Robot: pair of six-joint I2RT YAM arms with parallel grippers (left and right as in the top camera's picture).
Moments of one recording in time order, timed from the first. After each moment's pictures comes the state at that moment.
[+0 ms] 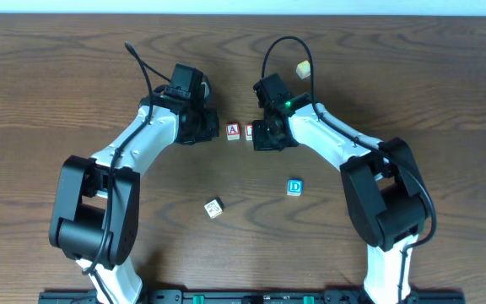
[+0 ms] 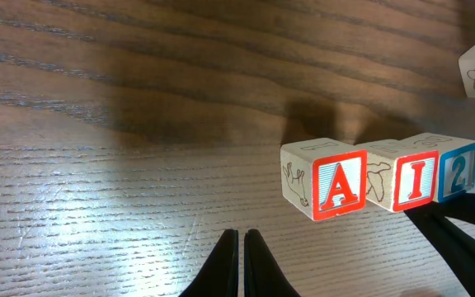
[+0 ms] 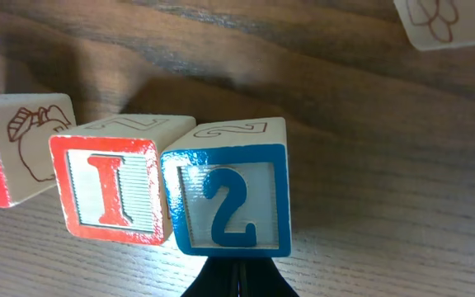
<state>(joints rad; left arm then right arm) -0.29 1.89 1.26 -0.59 0.26 -0.40 0.49 2.08 1.42 -0.67 -0.09 0.43</state>
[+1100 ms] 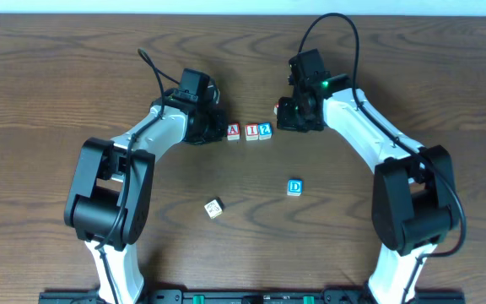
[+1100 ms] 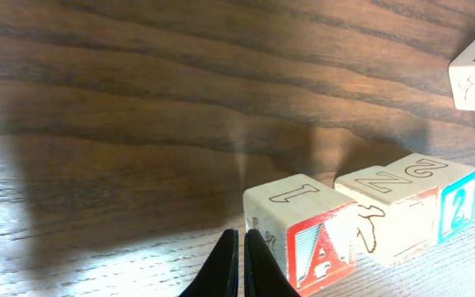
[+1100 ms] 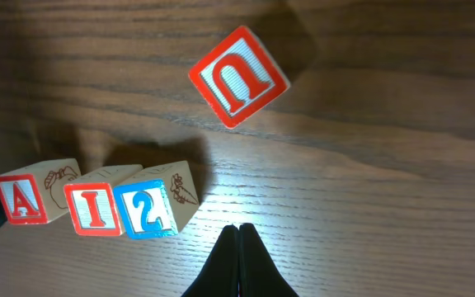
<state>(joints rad) -0.30 2.01 1.26 -0.44 0.37 -0.43 0.34 2.00 1.47 -0.74 -0.13 0.43</state>
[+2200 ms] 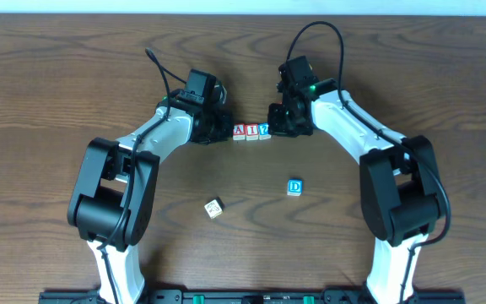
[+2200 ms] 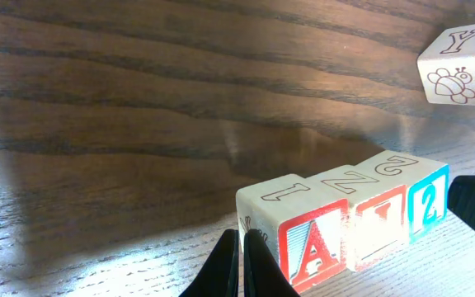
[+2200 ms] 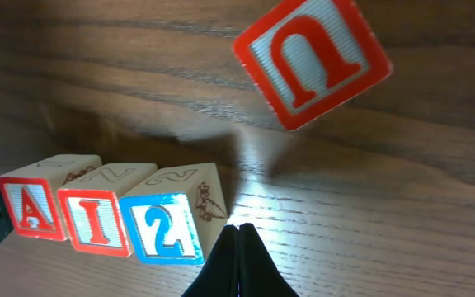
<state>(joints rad) -0.33 2.02 1.26 -0.41 0.38 -0.43 0.37 2.07 1.47 -0.71 -0.19 0.43</state>
